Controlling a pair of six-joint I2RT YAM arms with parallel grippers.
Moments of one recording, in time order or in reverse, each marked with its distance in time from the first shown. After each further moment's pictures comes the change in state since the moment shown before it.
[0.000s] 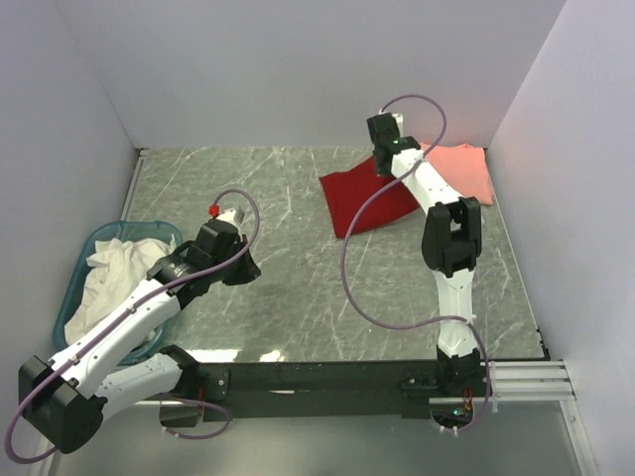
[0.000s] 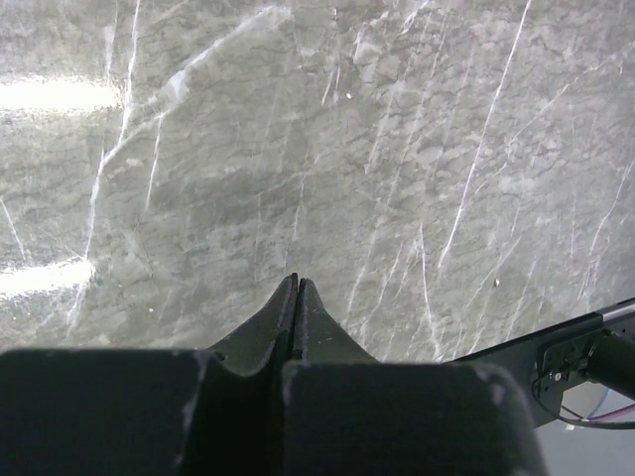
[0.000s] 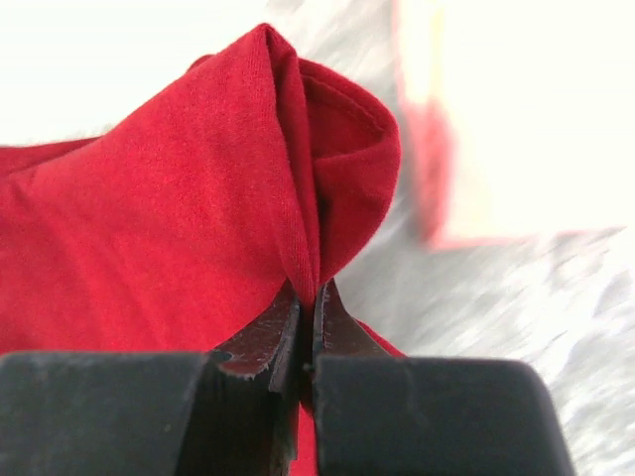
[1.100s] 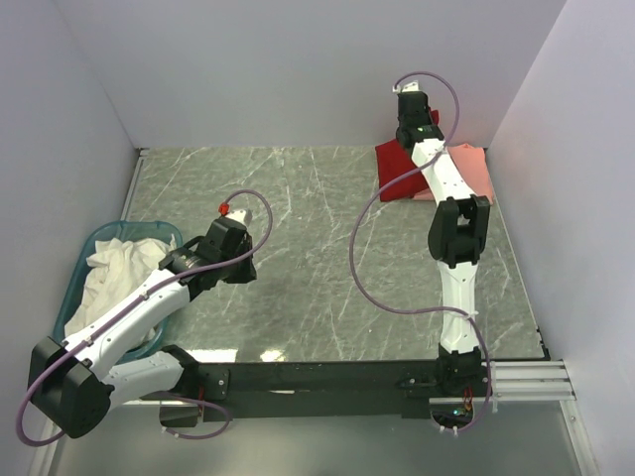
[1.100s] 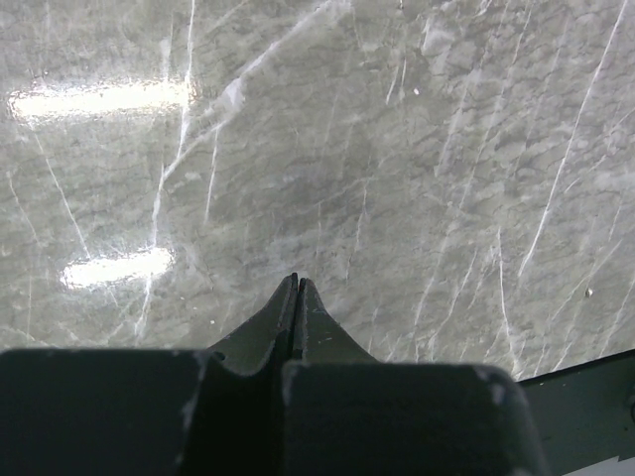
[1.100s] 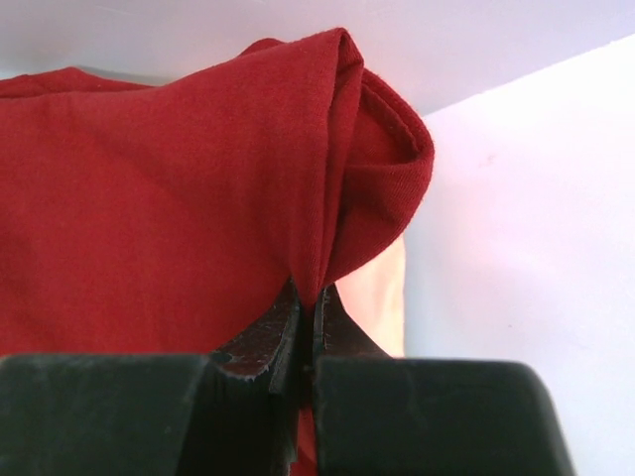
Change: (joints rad) left arm 0.000 0.093 0.011 -0.009 -0.069 0.127; right arm -0.146 0.129 0.265 0.225 0.165 -0.609
